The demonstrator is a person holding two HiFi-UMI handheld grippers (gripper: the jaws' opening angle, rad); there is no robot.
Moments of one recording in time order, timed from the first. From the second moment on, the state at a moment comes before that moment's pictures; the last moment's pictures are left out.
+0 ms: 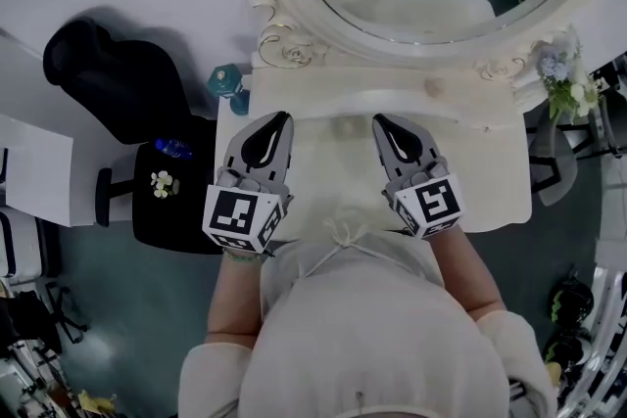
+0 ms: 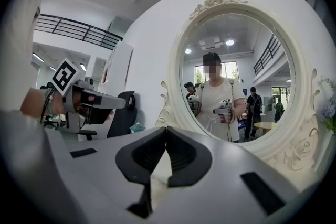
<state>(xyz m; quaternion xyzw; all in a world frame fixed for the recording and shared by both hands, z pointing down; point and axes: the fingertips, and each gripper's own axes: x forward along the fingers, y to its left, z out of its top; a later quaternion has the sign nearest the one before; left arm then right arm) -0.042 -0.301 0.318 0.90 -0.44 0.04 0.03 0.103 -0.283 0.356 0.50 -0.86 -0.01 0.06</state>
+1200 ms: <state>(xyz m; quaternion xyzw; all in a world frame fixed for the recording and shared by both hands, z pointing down) -0.019 -0.285 0.313 0.92 -0.39 0.02 0.02 0.113 -0.279 0.358 0.51 -0.86 -0.01 0.07</state>
